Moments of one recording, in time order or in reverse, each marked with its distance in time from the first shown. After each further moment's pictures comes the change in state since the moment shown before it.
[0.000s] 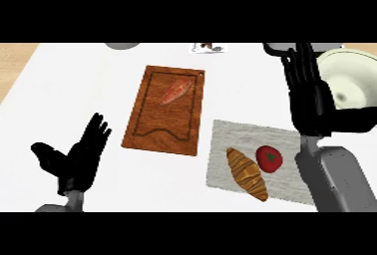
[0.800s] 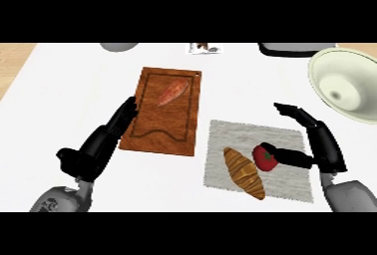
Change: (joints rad) left arm -0.138 0.083 -0.160 -0.096 -0.178 -0.200 -0.056; right arm 0.233 -0.199 0.125 0.112 0.340 0.062 -0.114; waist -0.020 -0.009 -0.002
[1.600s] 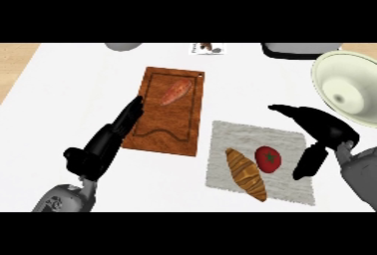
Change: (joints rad) left arm -0.019 -0.013 -0.013 -0.007 -0.021 -0.025 0.020; right arm -0.261 -0.300 0.259 -0.095 0.190 0.561 0.642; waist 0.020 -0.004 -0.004
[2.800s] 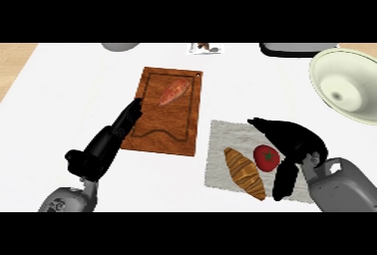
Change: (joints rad) left arm 0.034 -0.077 0.080 0.026 -0.084 -0.076 -0.023; right arm 0.026 0.224 -0.018 -0.200 0.082 0.253 0.413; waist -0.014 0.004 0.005
